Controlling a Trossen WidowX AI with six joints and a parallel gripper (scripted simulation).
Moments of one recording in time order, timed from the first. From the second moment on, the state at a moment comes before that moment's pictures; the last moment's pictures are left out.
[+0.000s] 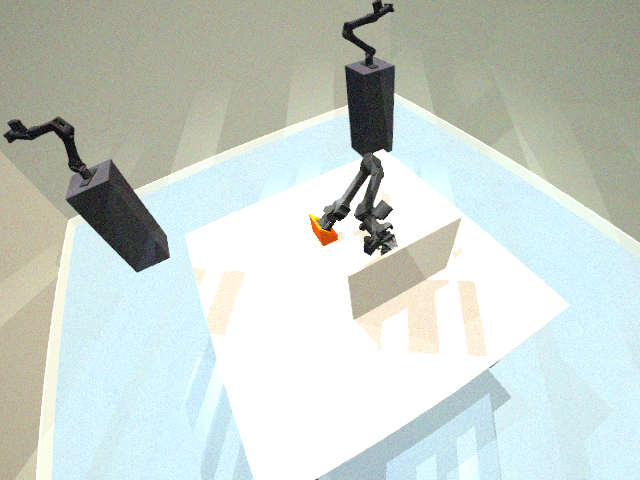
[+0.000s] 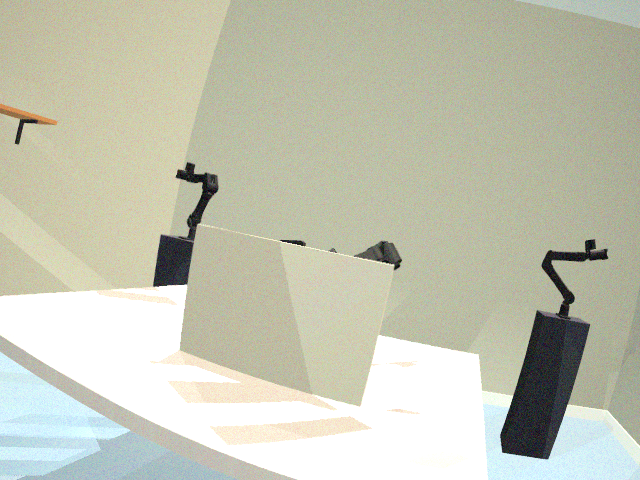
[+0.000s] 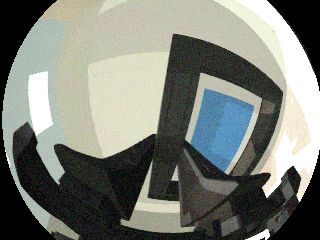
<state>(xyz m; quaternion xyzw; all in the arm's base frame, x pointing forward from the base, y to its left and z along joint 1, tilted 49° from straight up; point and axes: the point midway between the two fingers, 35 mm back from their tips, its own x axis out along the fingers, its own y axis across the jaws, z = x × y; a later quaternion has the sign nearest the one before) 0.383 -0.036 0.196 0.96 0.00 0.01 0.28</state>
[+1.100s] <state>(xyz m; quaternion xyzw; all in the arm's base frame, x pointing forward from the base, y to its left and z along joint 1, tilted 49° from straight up) 0.383 -0.035 0.200 0.96 0.00 0.01 0.28</state>
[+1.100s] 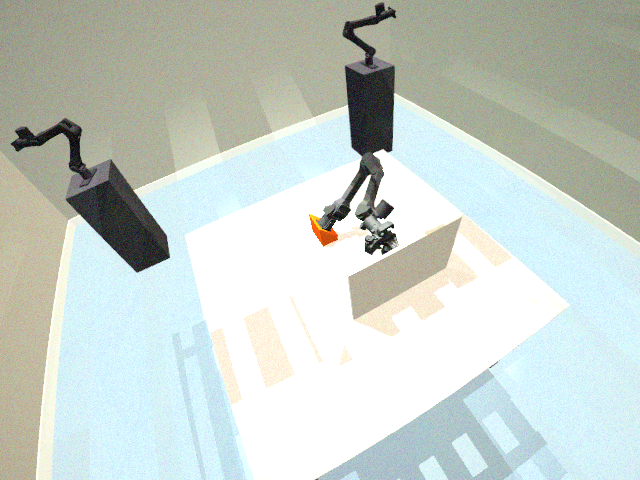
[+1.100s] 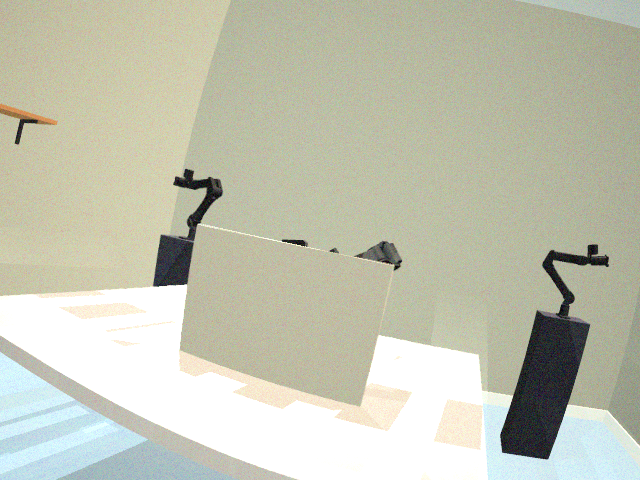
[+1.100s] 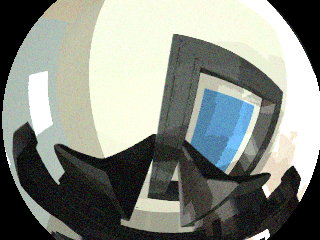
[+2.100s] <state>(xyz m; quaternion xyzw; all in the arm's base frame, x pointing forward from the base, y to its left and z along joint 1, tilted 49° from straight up) 0.383 -0.031 0.198 0.96 0.01 0.01 0.28</state>
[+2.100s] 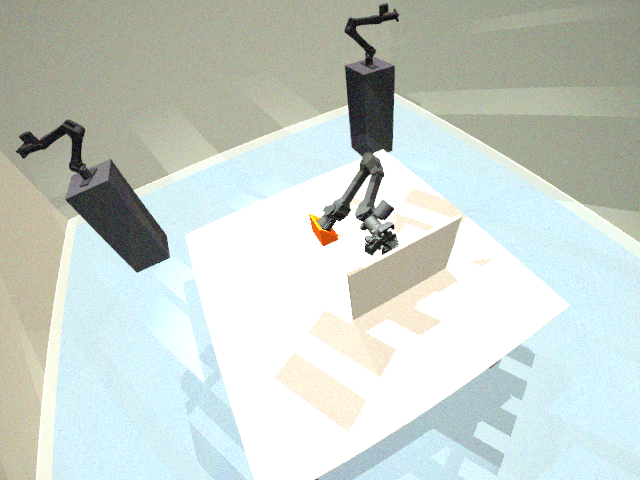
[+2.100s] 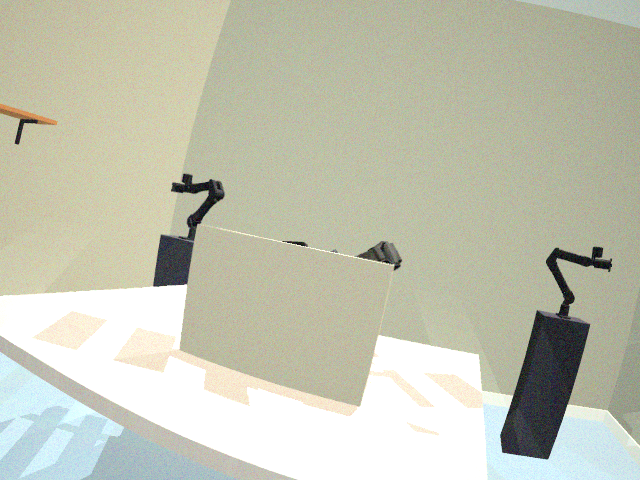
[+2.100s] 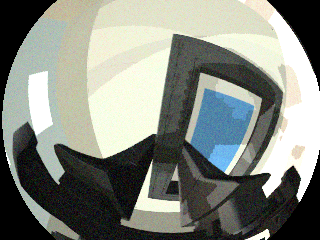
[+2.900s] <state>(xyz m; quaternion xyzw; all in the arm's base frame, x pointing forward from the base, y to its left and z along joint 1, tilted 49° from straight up) 0.383 -0.031 0.198 0.94 0.00 0.01 0.33</state>
